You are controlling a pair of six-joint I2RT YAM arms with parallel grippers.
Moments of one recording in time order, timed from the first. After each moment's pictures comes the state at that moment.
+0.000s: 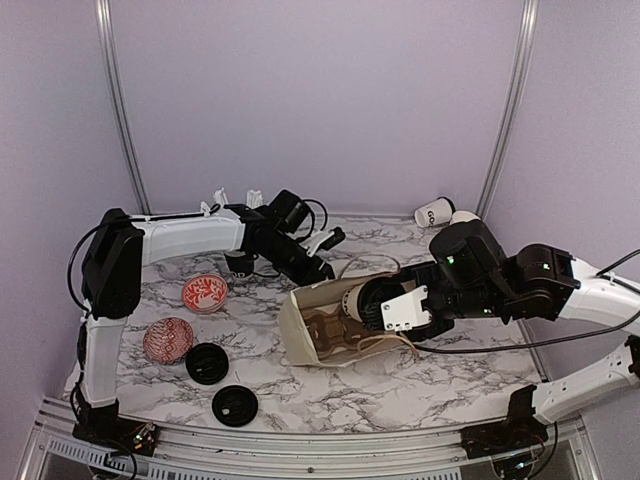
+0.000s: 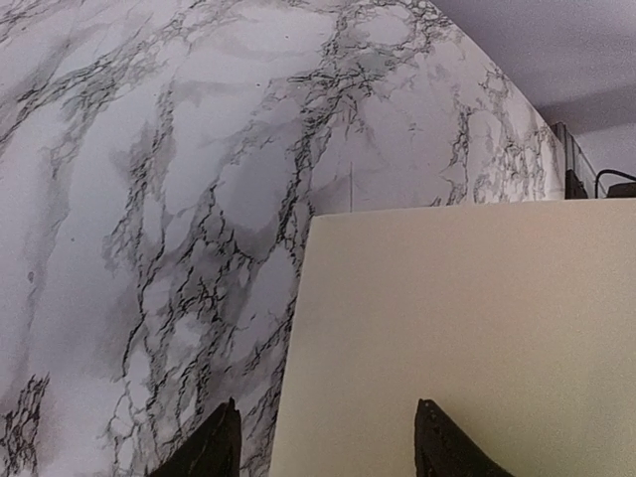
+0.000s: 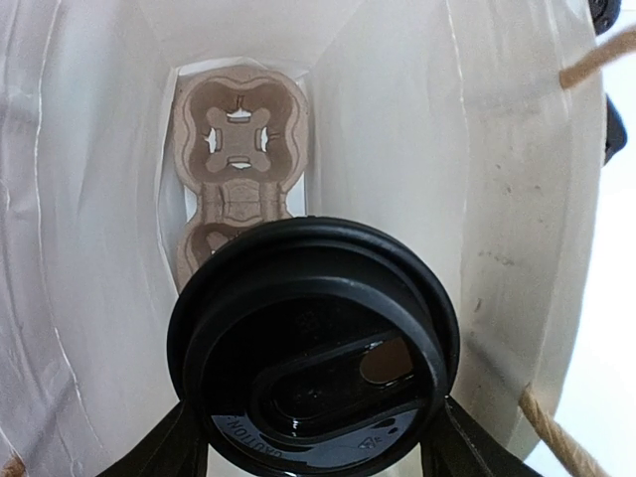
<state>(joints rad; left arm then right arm) -0.77 2.15 1.78 -0.57 0.52 -0.04 1.12 1.10 1.08 -0.73 0.28 -0.98</state>
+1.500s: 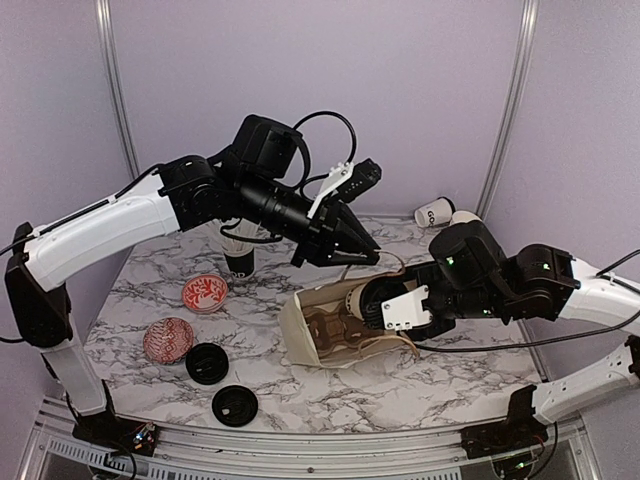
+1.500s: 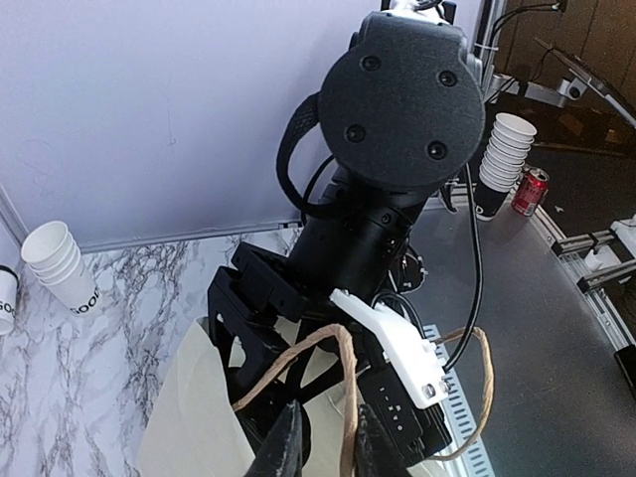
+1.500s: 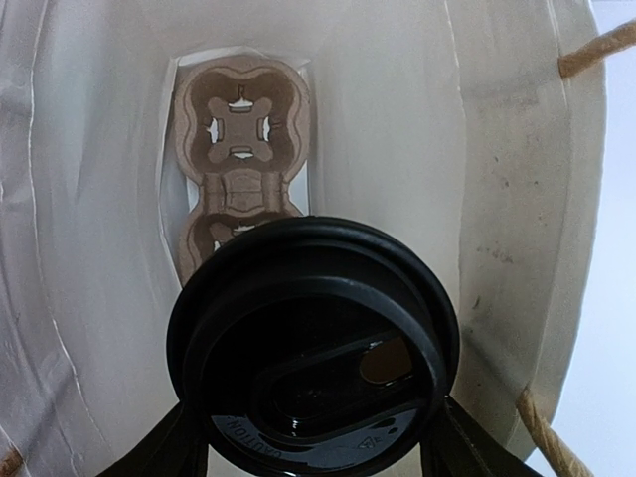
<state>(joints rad) -1.02 1.75 1.86 -0.58 0.71 0.28 1.12 1.10 1.08 -0.75 0.30 -0.97</state>
